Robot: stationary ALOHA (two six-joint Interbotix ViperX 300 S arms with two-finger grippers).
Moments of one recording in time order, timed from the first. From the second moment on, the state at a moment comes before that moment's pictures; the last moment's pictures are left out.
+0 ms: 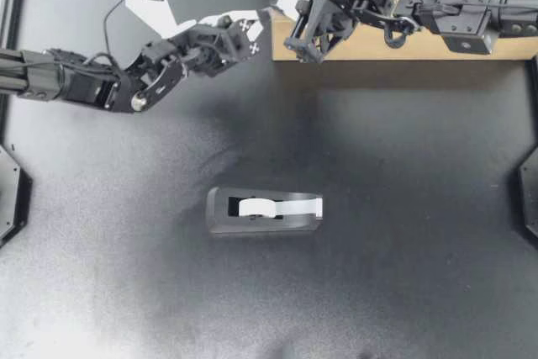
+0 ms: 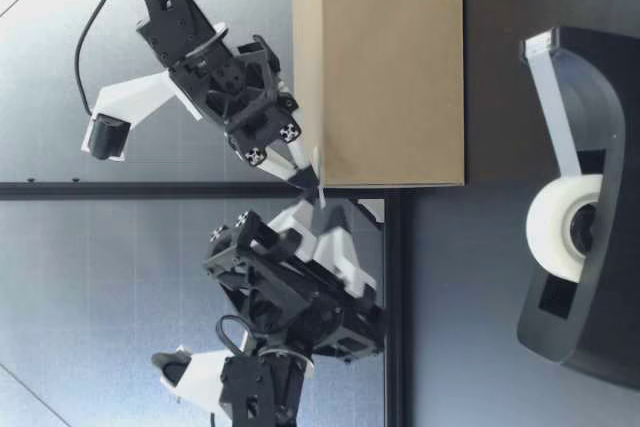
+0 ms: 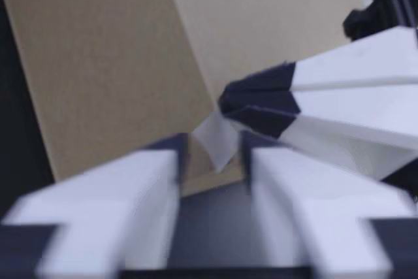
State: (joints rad) left arm 0.32 0.23 0.68 -0.61 -0.73 -0.52; right arm -0.54 0.15 0.47 -0.13 0.02 0.02
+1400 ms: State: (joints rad) left arm -0.02 -0.27 0.96 -0.18 -0.64 0.15; right arm -0.04 -0.34 0.82 -0.12 -0.19 0.19
